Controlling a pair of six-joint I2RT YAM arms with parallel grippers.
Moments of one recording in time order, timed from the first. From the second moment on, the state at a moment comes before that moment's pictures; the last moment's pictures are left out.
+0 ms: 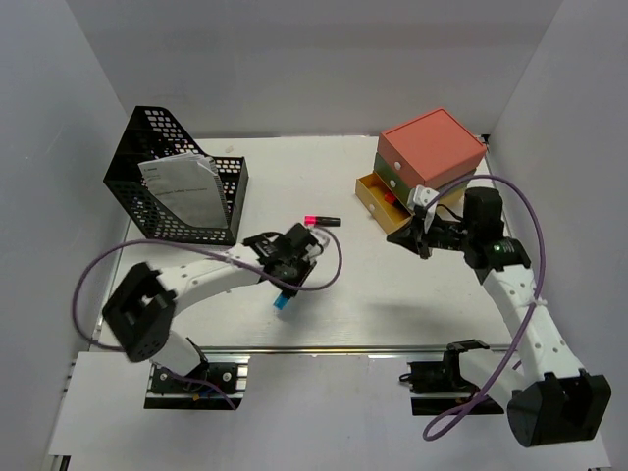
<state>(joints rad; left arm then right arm) -0.87 1.57 1.00 -0.70 -0.12 -0.16 0.15 1.02 0.91 -0.54 -1.04 -0.67</state>
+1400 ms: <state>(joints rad) -0.80 2.27 1.48 0.71 -0.24 -1.31 -0.08 0.77 0.73 -0.07 -0.39 -0.06</state>
